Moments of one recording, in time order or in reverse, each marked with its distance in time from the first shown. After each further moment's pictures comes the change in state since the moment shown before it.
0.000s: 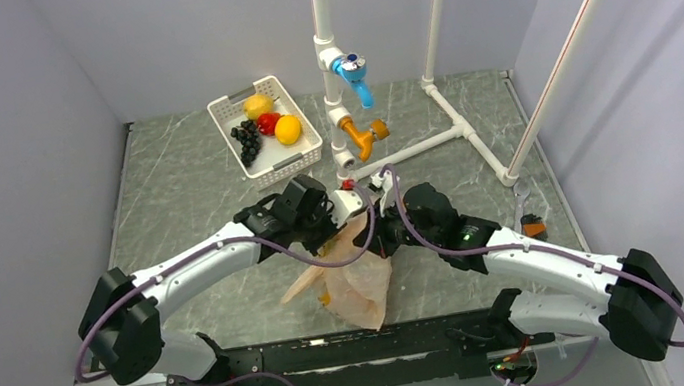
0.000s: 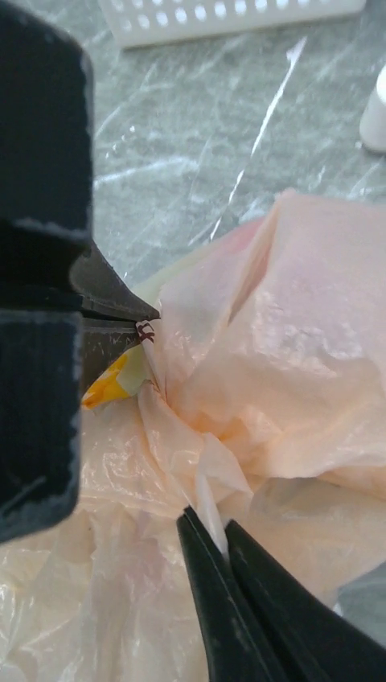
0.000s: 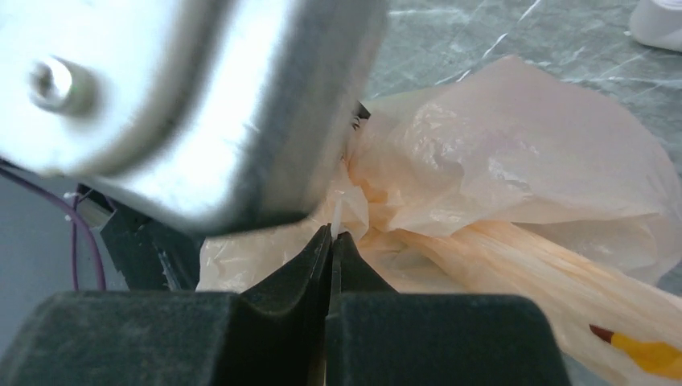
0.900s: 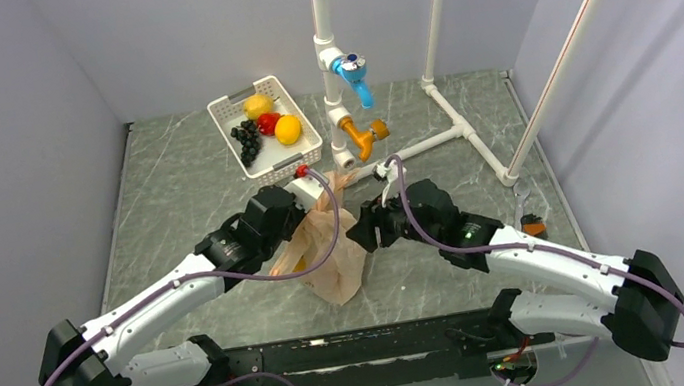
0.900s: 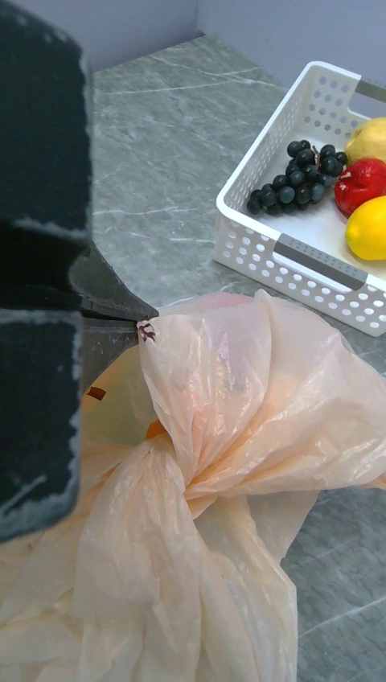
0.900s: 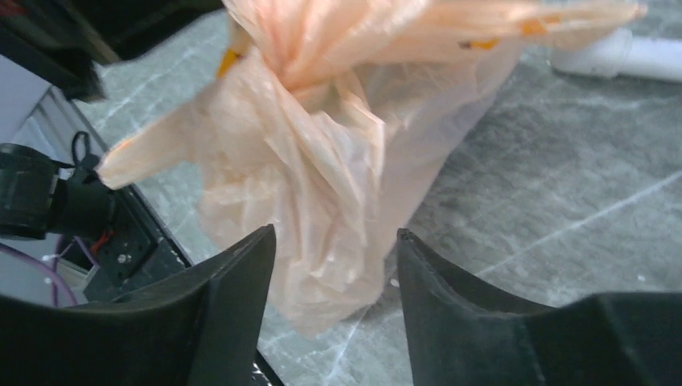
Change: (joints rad) left arm 0.003 -0.290 -0.156 0.191 -0.513 -0.055; right arm 0.016 -0.011 0.032 -0.019 0.188 0.045
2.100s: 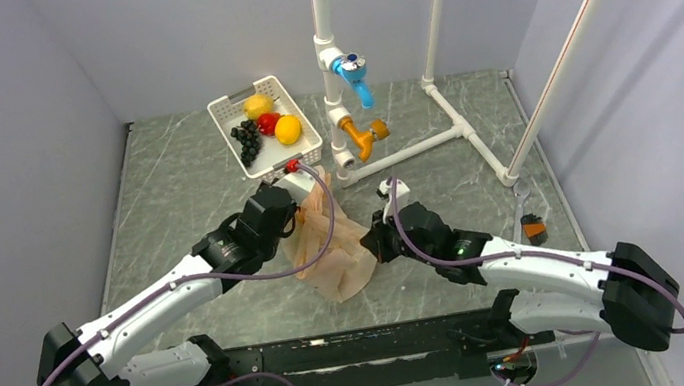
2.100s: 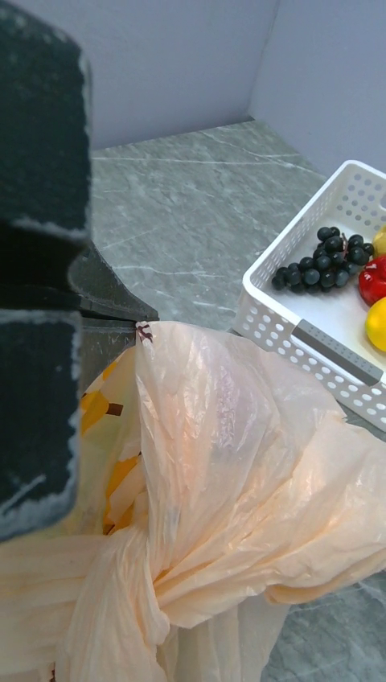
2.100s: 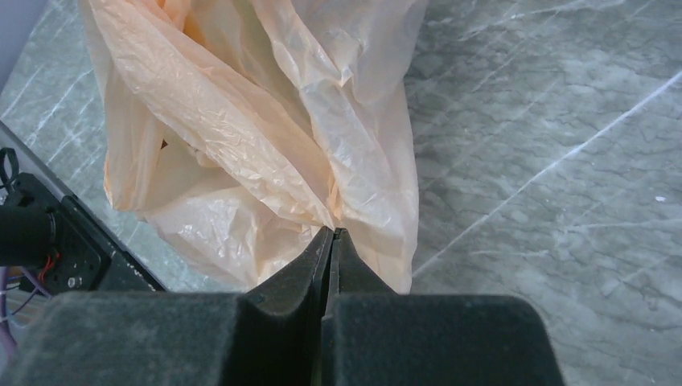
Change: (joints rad) left arm -0.006 -0.007 0.018 -0.024 -0.205 -0.002; right arm 0.084 0.045 -0.117 0.098 0.179 0.116
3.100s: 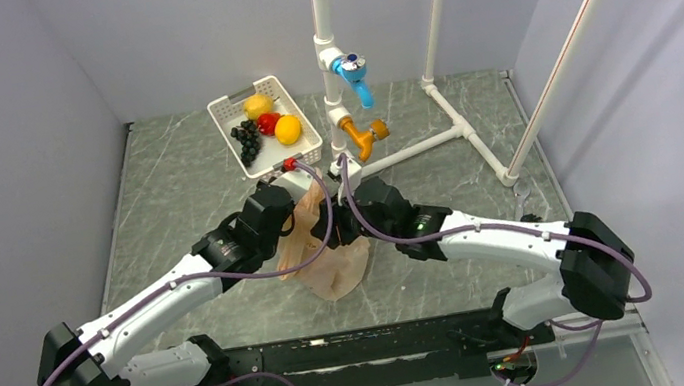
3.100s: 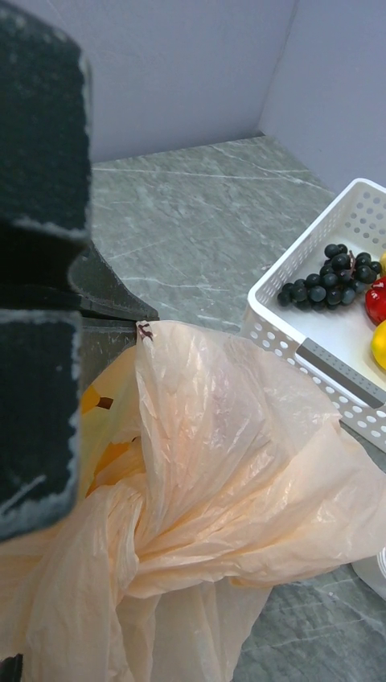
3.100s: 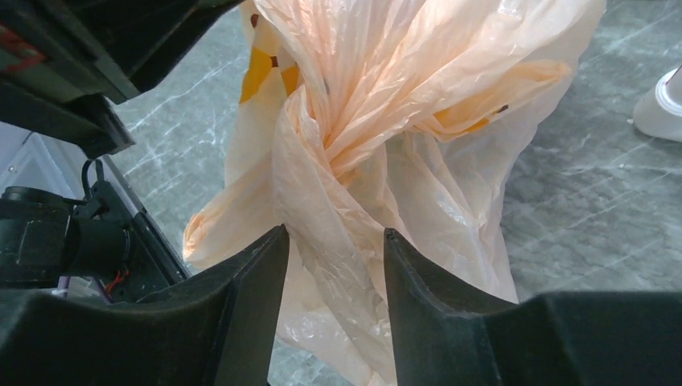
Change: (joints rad) left arm 0.004 -0.004 0.000 0.006 -0.036 0.000; right arm 0.046 0.248 0.336 -0.010 -0.094 -0.097
